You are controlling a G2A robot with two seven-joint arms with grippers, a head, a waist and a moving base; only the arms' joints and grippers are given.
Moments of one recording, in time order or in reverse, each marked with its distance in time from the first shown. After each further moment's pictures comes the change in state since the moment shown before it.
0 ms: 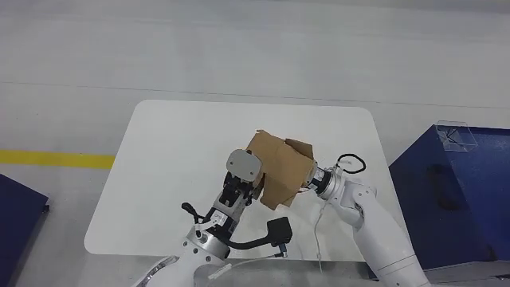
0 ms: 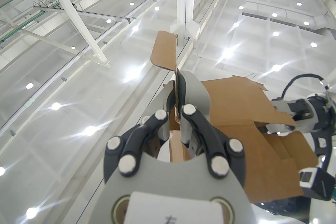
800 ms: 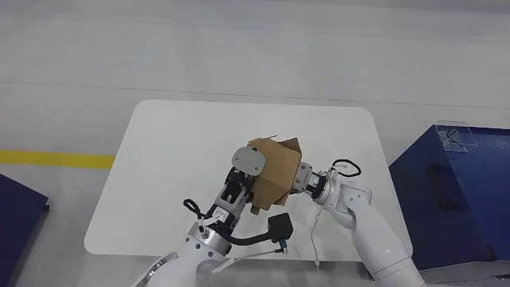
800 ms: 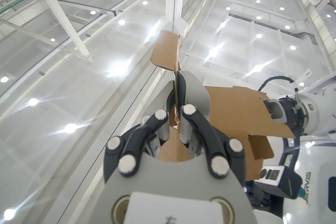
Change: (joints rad) left arm 0.002 -0.035 -0.019 0.019 0.041 -0.044 0.041; right arm -0.005 -0.008 -0.024 -0.001 -0.145 -0.015 0.124
